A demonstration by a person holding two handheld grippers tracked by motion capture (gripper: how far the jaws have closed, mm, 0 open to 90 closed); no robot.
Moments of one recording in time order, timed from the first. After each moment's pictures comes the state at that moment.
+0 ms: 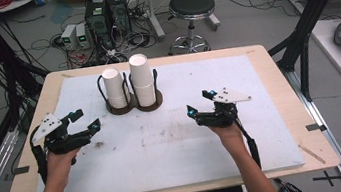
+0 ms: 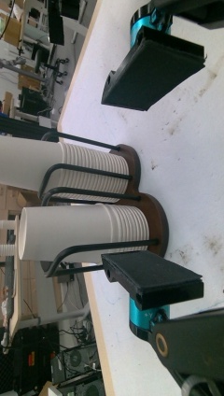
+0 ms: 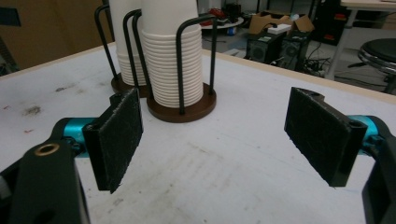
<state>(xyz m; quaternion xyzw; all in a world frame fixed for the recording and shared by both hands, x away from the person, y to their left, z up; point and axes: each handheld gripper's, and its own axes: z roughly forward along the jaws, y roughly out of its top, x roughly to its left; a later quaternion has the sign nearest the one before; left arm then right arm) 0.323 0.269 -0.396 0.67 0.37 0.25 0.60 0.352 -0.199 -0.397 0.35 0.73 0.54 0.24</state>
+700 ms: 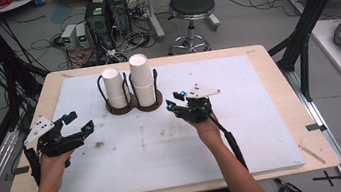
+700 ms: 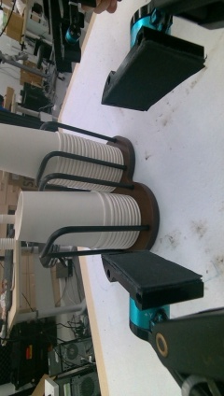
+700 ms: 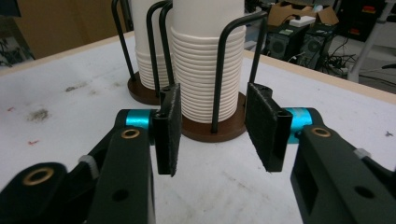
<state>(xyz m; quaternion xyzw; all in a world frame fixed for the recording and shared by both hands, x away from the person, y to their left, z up) 0.319 0.286 -0.399 0.66 0.38 0.25 0.59 0.378 -0.138 -0.397 0.32 0.76 0.52 0.22</state>
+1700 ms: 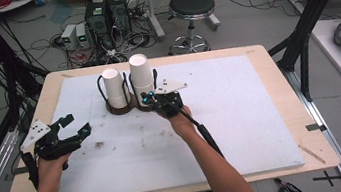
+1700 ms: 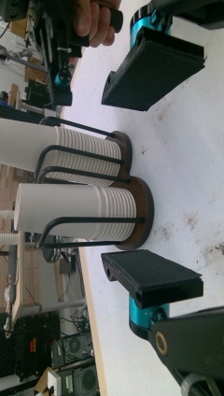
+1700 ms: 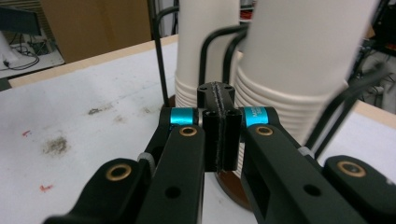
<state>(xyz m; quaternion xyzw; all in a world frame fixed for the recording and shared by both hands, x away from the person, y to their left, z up) 0.313 0.295 -0.406 0.66 0.38 0.26 0.60 0.403 -0.061 -0.389 0.27 0.77 0.54 0.20</state>
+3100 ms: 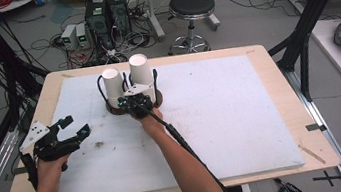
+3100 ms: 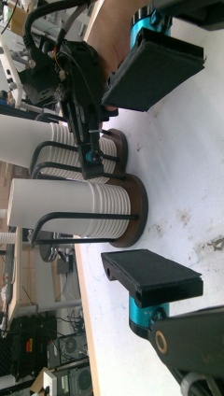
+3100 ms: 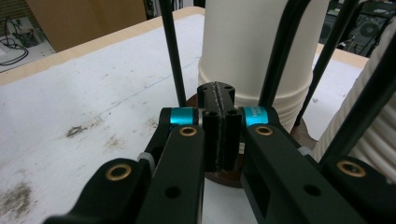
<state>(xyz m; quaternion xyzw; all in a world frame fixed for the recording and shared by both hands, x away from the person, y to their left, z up) 0.313 0.300 -0.411 0.66 0.38 0.26 0.60 0.437 0.024 -0.429 0.32 0.78 0.50 0.17</state>
